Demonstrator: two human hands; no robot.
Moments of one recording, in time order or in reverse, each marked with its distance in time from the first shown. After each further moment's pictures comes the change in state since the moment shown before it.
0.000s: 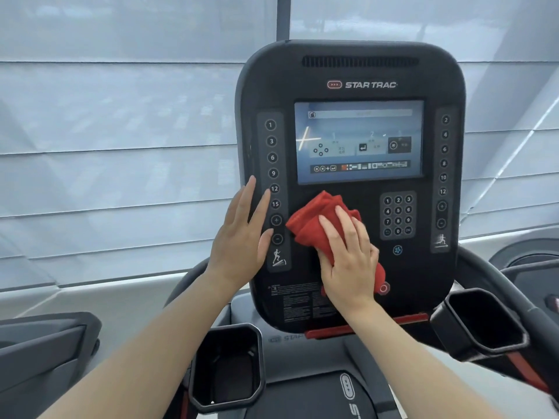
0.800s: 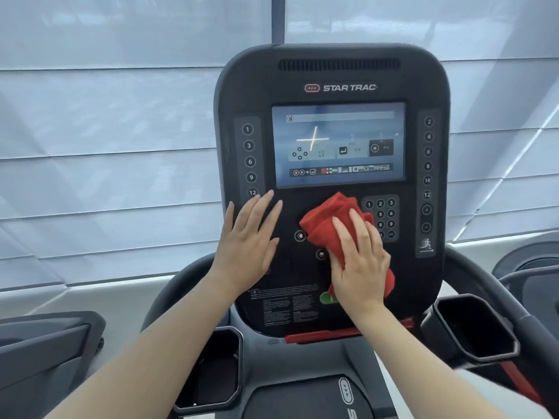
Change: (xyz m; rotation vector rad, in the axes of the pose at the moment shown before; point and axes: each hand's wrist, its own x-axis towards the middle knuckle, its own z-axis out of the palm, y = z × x) left_hand 0.010 0.037 0.015 0.293 -0.089 0.098; right_hand 0.001 0.049 -0.014 -0.008 0.019 0.050
